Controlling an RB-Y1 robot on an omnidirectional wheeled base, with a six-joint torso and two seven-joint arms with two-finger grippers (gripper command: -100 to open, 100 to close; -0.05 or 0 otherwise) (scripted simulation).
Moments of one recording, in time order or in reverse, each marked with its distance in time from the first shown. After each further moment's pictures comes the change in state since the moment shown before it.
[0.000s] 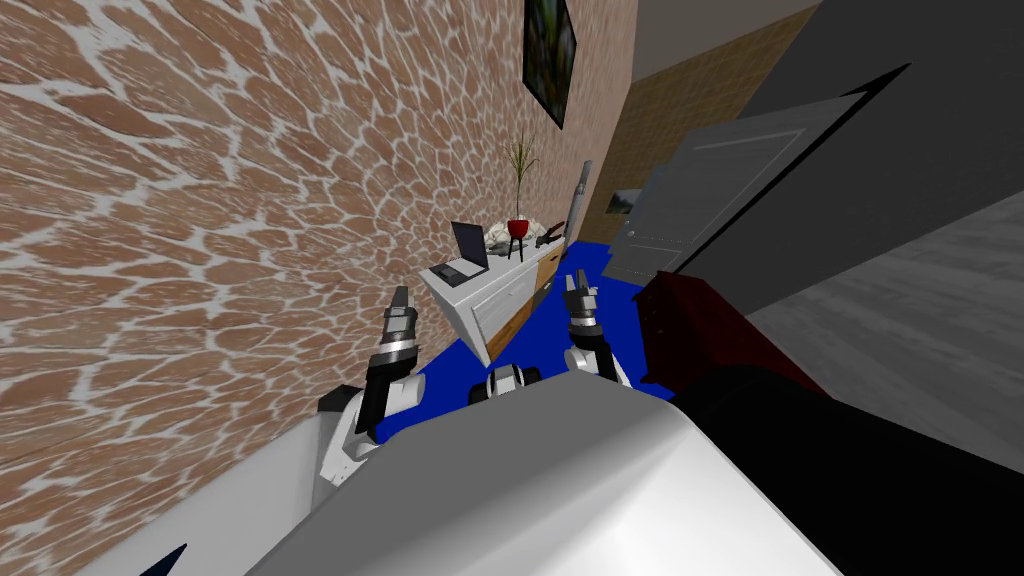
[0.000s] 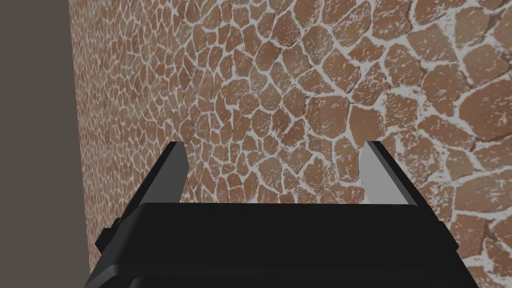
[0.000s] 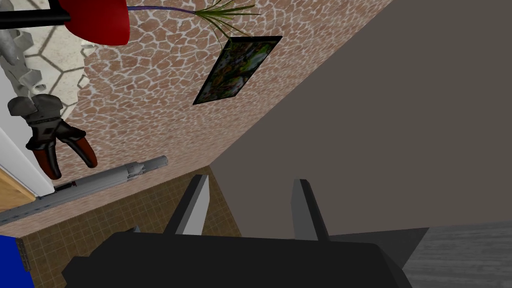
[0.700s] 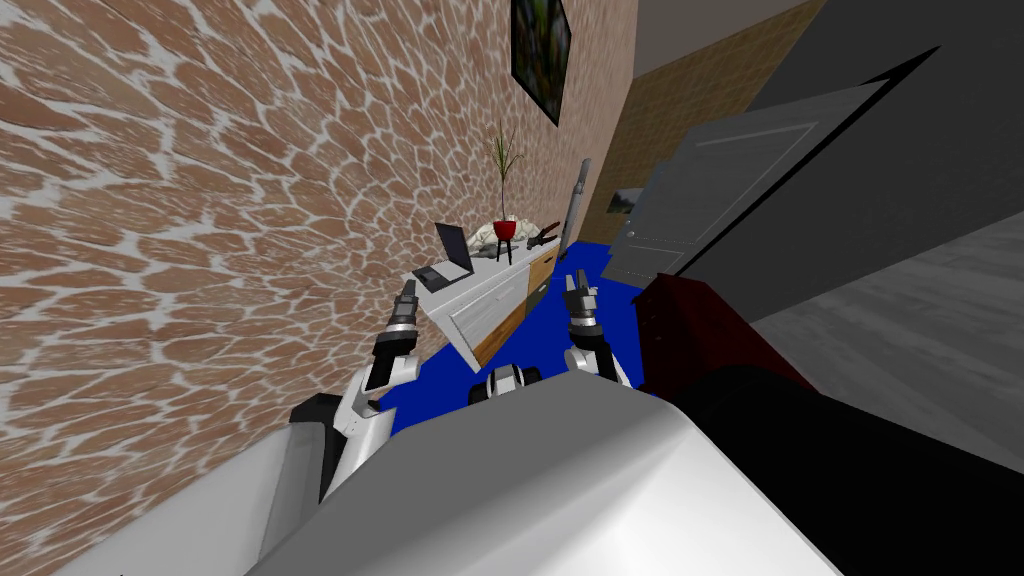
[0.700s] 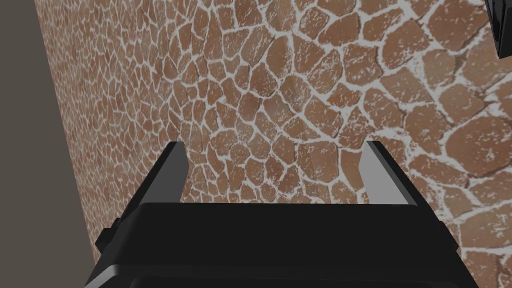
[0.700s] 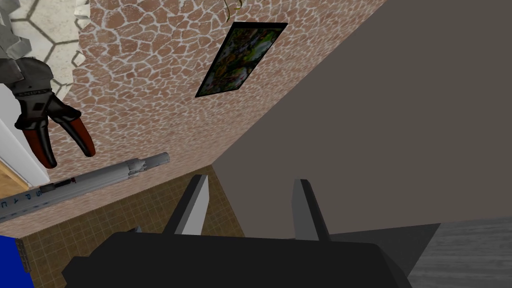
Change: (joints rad) left arm -0.209 0.084 0.063 0.197 -0.028 0.127 -0.033; right arm 0.000 0.000 0.000 0.000 0.000 0.000 0.000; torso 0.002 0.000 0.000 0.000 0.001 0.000
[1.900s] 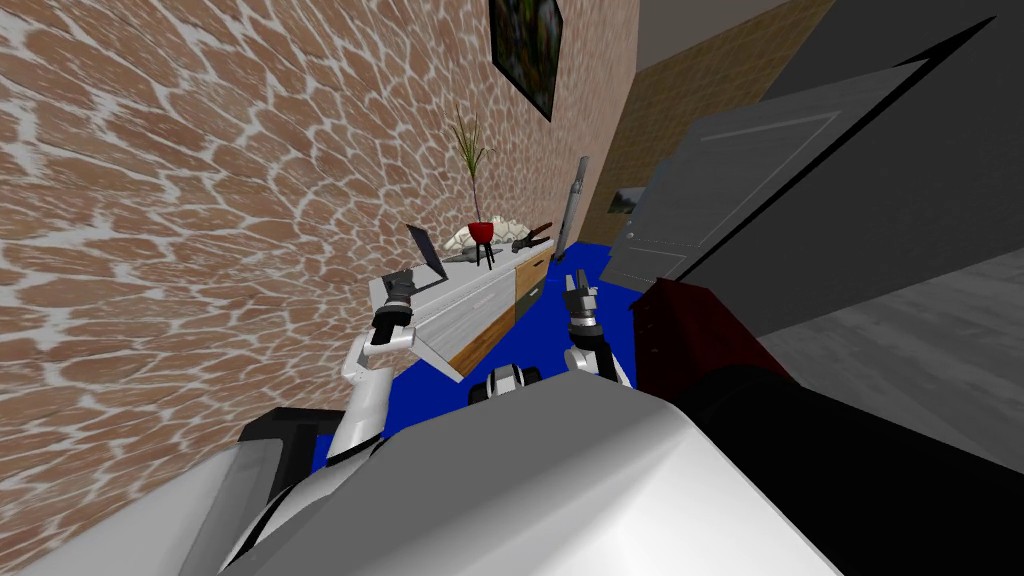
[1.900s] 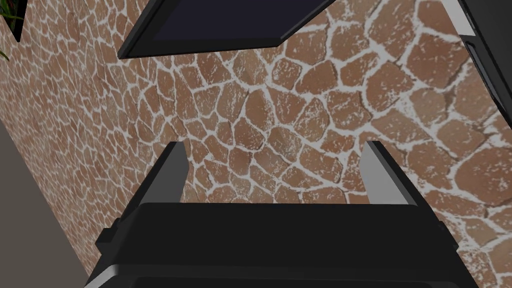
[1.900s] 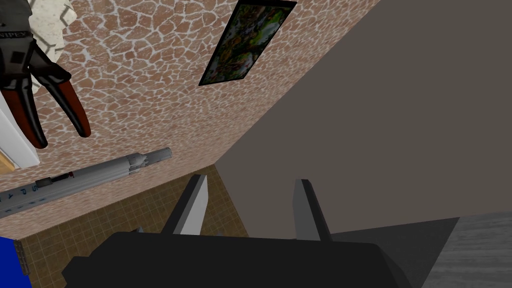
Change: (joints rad) left arm -0.322 0.087 0.086 0.311 -0.052 0.192 -0.060; right arm 0.000 0.000 0.000 0.000 0.000 0.000 0.000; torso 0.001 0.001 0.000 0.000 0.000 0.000
